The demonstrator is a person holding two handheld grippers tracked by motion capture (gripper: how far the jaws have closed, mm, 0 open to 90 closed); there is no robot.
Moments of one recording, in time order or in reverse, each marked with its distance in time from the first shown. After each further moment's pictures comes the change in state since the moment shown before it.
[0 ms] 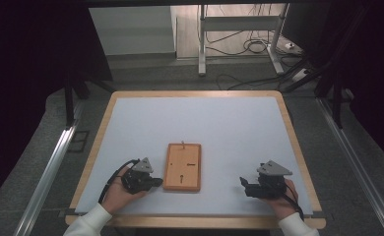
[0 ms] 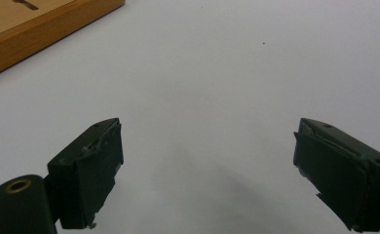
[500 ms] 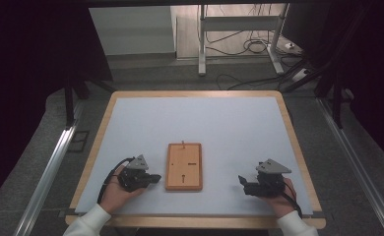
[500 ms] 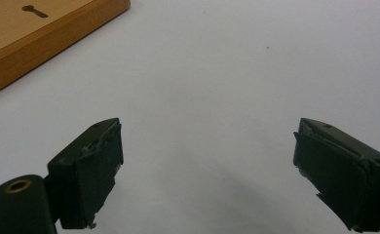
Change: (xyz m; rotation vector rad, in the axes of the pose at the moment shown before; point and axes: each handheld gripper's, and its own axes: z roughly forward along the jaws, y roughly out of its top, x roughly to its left) left arm 0.010 -0.009 -0.011 -0.076 0.038 -0.046; right arm 0.000 0.004 0.004 -0.006 0.017 0.013
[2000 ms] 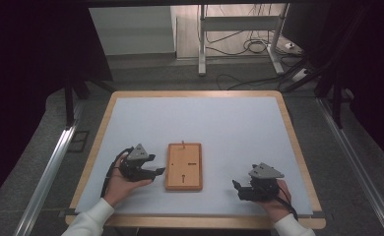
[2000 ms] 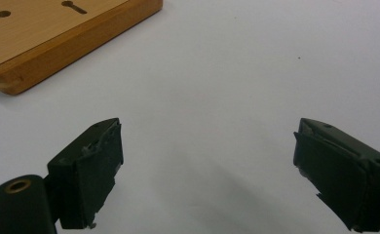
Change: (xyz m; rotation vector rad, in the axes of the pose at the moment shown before) left arm 0.009 0.031 0.003 -0.101 0.105 0.010; right arm 0.021 0.000 -0.001 -0.007 0.027 -0.057
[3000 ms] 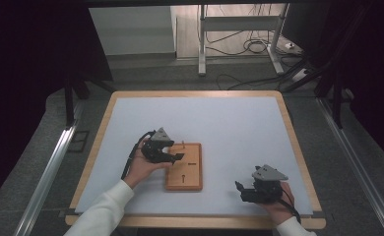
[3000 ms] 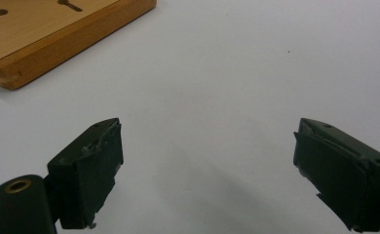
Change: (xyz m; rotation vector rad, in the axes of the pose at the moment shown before) left arm 0.013 0.054 0.051 0.004 -0.041 0.008; right arm -0.002 -0.004 -0.007 -0.002 -0.014 0.010
